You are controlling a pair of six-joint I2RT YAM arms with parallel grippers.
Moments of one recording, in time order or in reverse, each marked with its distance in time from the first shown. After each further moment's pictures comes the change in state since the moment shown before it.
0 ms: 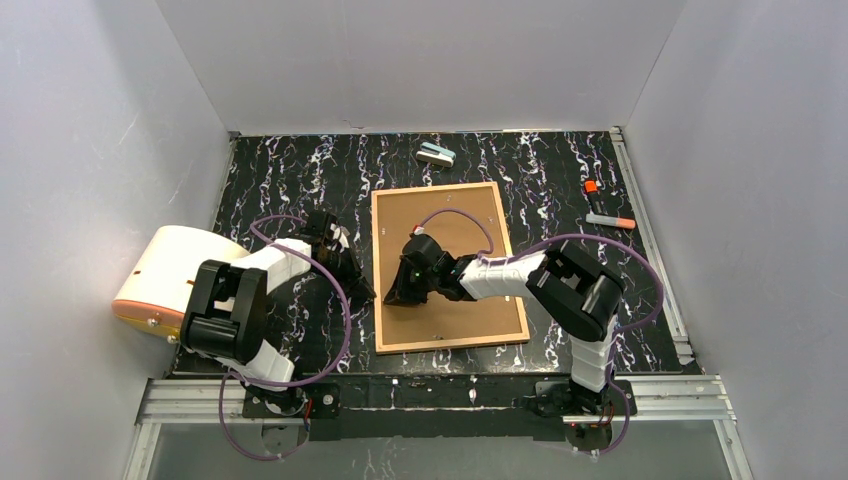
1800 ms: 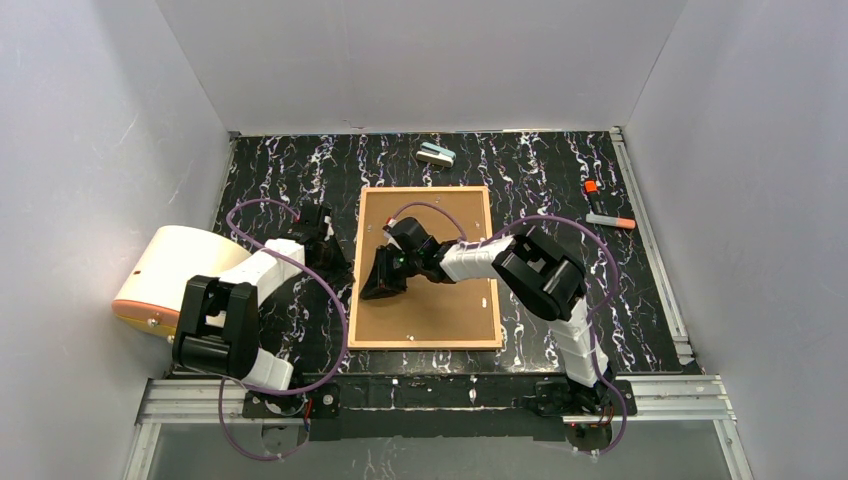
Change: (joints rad) left arm 0.011 -0.088 0.023 0.009 -0.336 -0.002; right arm -0.065 0.244 0.229 0.098 -0.356 -0.044
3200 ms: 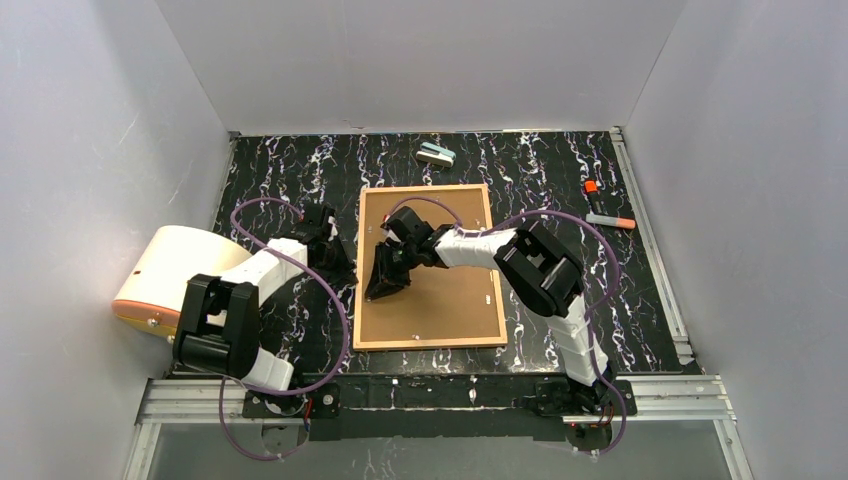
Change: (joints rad) left arm -0.021 0.003 0.009 -0.009 -0.006 0.012; right arm -0.031 0.027 0.164 -0.337 -0.064 -0.114
